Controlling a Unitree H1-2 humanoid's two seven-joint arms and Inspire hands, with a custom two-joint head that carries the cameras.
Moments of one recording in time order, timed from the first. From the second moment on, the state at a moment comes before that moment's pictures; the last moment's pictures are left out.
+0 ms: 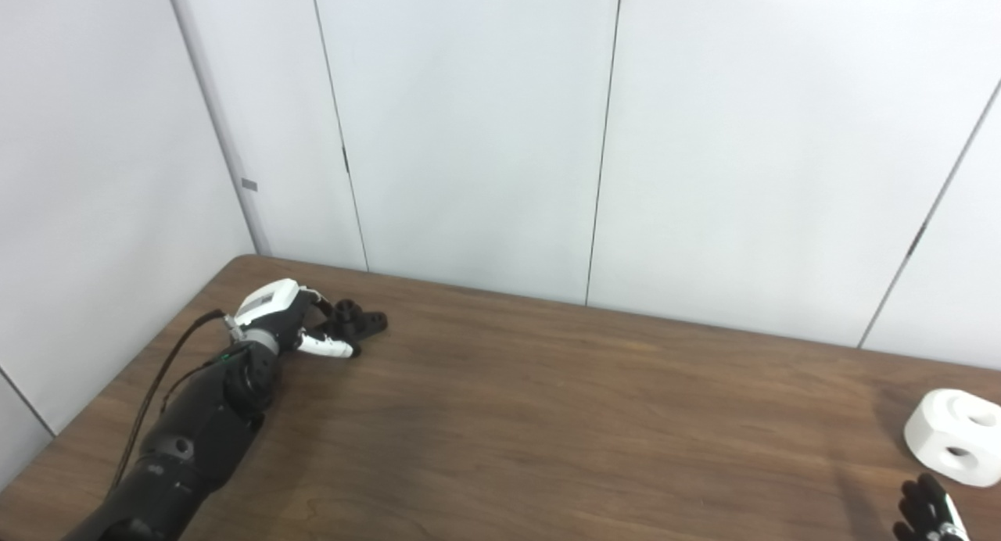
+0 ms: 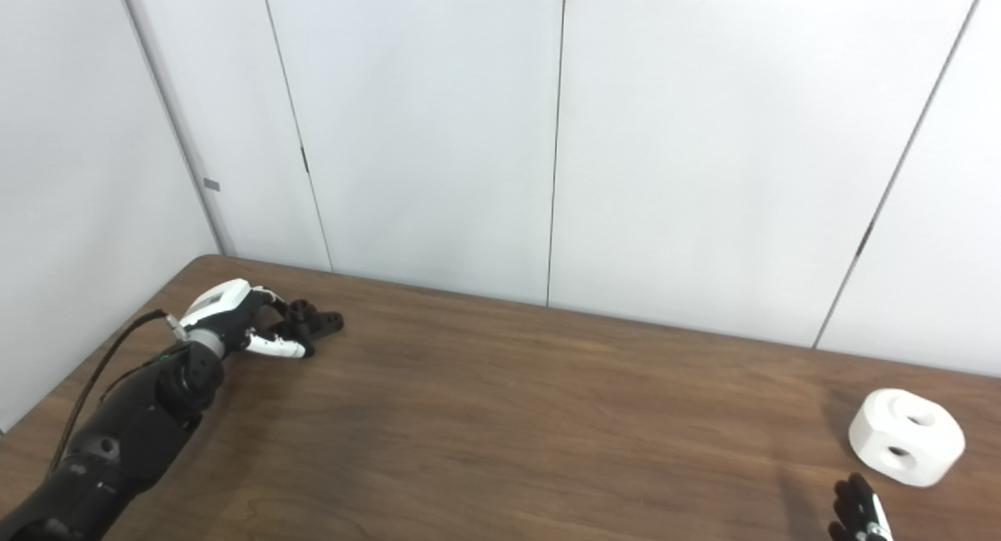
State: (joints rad) left arm -0.55 0.65 -0.17 0.55 0.53 0.30 -0.09; right arm 0.19 -0.14 -0.10 -0.17 0.12 -0.17 0.13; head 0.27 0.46
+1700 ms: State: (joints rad) left arm -0.49 0.62 -0.12 0.46 0.47 0.24 -0.10; right arm 0.20 -0.14 -0.09 -0.19 0.11 -0.13 0.12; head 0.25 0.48
